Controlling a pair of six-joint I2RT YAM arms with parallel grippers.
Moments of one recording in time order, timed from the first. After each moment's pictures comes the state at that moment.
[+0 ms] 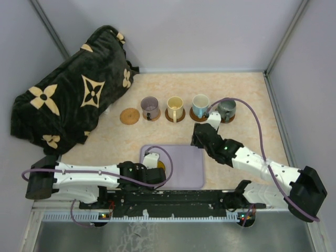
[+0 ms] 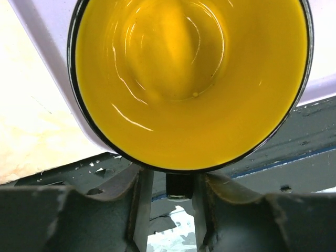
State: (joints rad) left arm -1.45 1.22 0.72 -0.79 -0.37 -1.11; right arm 0.84 1.07 0.69 -0.34 0.52 0.69
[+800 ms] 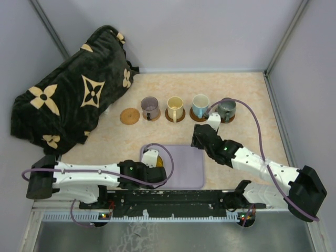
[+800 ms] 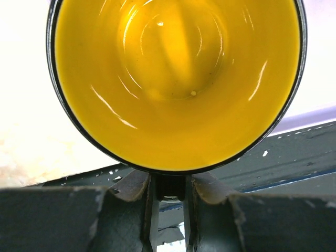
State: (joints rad) left arm -1.45 1.23 0.76 -0.84 -0.47 -1.11; right arm 0.84 1.07 0.67 -0.32 0.51 0.69
